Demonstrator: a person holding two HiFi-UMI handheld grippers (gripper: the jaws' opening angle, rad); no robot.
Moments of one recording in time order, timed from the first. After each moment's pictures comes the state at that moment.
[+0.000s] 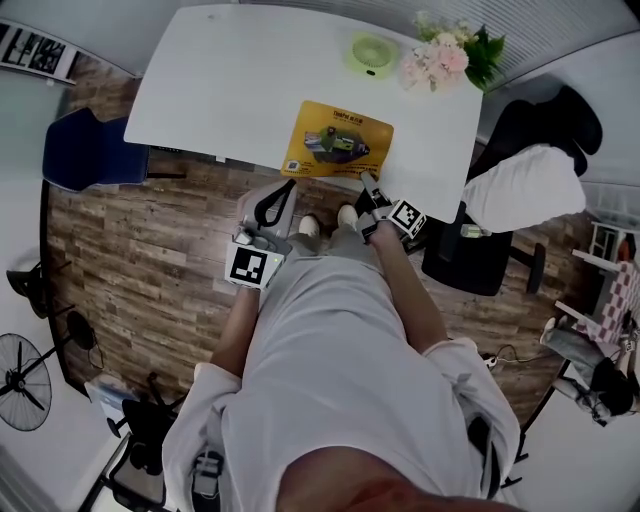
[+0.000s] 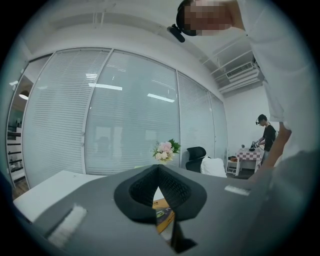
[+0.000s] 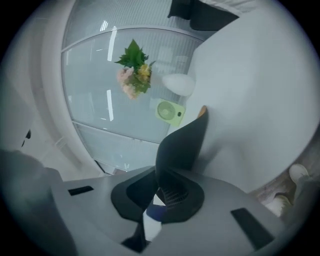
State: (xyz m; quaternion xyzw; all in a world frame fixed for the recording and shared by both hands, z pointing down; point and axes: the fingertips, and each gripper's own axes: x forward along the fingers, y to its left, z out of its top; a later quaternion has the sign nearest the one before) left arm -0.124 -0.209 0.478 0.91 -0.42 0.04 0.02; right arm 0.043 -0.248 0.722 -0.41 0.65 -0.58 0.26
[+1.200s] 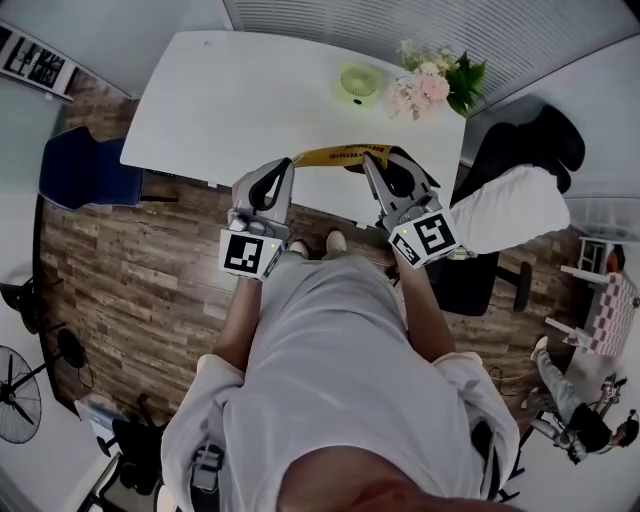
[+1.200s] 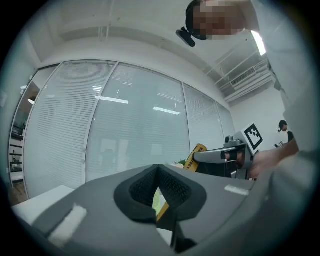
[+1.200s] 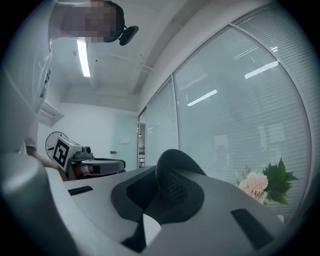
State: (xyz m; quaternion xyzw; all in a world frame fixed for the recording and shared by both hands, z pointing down) left arm -0.108 -0.281 0.411 0.89 -0.45 -0.01 -0.01; right arm 0.013 -0.291 0.399 -0.40 0.92 -0.01 -0.01
